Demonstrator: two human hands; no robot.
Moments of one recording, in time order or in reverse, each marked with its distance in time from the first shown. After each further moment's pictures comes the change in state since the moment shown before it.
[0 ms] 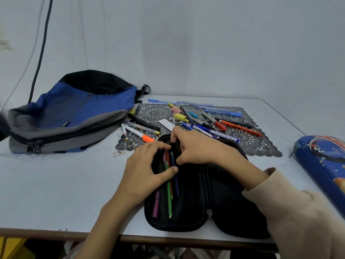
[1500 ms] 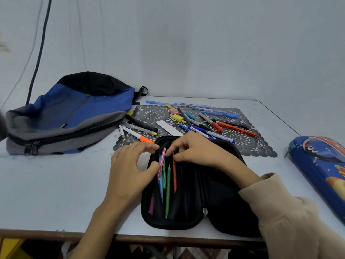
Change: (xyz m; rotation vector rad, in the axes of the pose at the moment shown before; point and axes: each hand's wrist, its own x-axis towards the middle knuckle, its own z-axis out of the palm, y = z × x) left_hand -0.009 0.009 -0.011 -0.027 0.231 -0.026; right_hand -0.003 0.023 0.009 0.299 0.089 -0.106
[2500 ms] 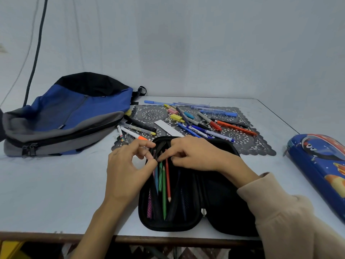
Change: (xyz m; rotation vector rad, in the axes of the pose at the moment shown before) left_hand 0.000 0.009 -0.003 -0.092 0.050 -0.068; right_hand -0.007 -0.004 -0.001 -0.372 -0.088 -0.208
